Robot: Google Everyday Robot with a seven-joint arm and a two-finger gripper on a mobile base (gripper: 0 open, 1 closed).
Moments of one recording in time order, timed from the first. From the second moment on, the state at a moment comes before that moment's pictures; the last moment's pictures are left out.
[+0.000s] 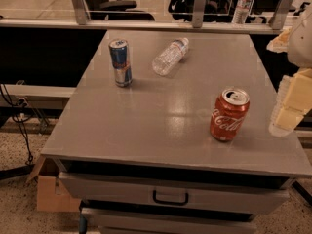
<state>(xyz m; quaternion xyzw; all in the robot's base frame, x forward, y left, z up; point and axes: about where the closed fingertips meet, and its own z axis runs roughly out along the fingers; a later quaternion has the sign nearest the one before) 0.438 -0.217 0.976 -0.60 0.78 -0.03 0.16</state>
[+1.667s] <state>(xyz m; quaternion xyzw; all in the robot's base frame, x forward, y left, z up) 0.545 -0.115 0.999 -0.50 0.78 0.08 0.37</state>
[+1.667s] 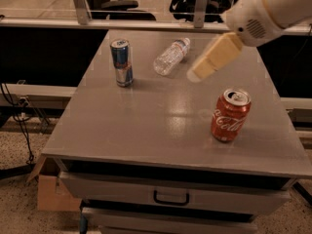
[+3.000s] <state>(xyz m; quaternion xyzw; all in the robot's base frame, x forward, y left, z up) 0.606 -0.029 0.964 -0.47 0.75 0.16 0.43</state>
